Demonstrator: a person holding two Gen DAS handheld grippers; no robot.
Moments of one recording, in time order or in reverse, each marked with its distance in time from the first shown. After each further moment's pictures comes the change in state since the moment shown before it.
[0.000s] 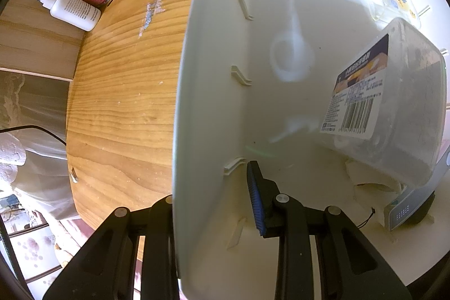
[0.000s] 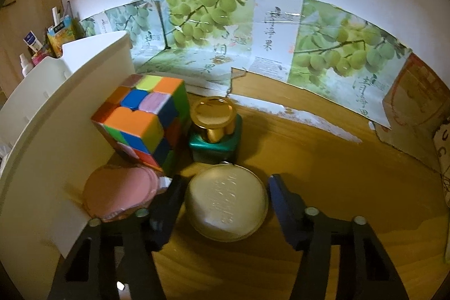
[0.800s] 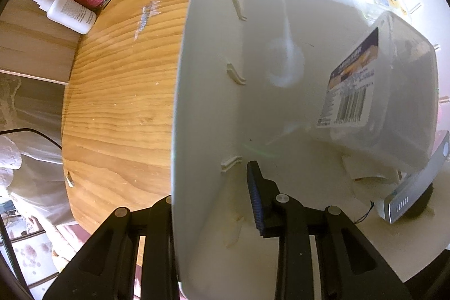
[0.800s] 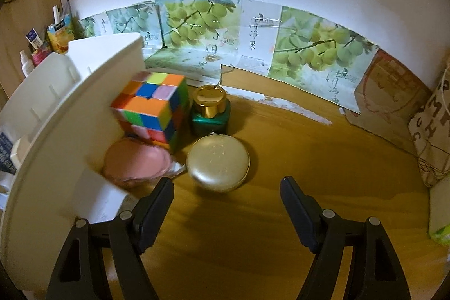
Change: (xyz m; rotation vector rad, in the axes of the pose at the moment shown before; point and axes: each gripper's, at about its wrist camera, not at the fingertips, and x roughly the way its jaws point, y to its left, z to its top) left arm 0.003 0.007 -0.009 0.017 -0.023 -0.023; right arm -0.037 0.000 -0.017 0.012 0.008 -0.078
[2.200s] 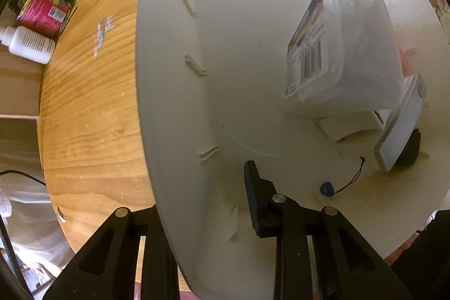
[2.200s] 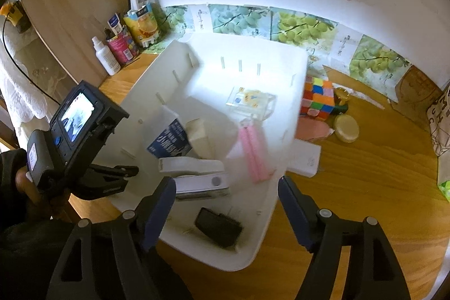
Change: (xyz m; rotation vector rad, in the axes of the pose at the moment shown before) left arm -0.002 0.003 -0.016 0.216 -0.022 -0.157; right arm -0.138 0.167 0.009 0.026 0.159 0.163
